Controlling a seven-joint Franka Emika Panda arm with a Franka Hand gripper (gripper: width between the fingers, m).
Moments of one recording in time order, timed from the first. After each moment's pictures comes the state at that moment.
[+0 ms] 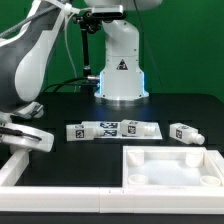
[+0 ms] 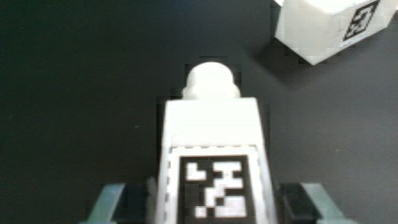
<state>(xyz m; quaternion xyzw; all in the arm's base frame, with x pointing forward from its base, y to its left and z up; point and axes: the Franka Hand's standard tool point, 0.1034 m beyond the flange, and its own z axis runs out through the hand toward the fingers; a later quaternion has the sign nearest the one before) 0.449 -0.235 0.011 -0.86 0.18 0.47 0.09</state>
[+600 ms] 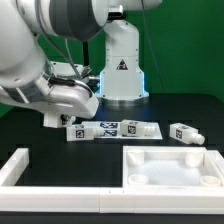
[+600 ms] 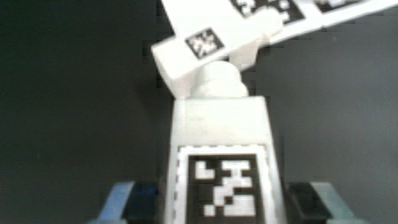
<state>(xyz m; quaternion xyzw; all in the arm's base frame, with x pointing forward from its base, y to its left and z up) 0.475 -0.157 0.073 -0.92 0.18 0.34 0.05</state>
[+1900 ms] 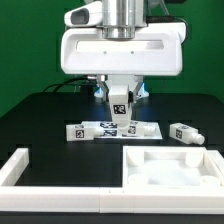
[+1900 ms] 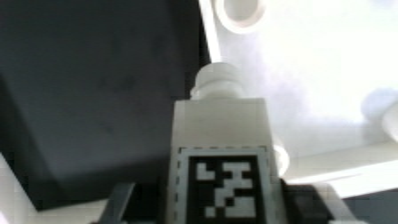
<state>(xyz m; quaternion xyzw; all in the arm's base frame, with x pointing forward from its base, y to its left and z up) 0.568 -0.022 0.135 -0.99 0.10 -0.11 -0.01</state>
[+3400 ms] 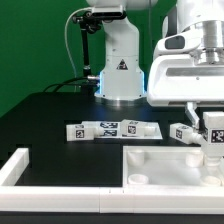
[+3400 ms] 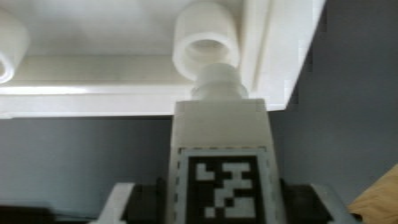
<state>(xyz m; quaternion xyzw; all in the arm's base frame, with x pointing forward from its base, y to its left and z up) 0.621 0.111 0.107 -0.95 0.01 -0.30 -0.01</state>
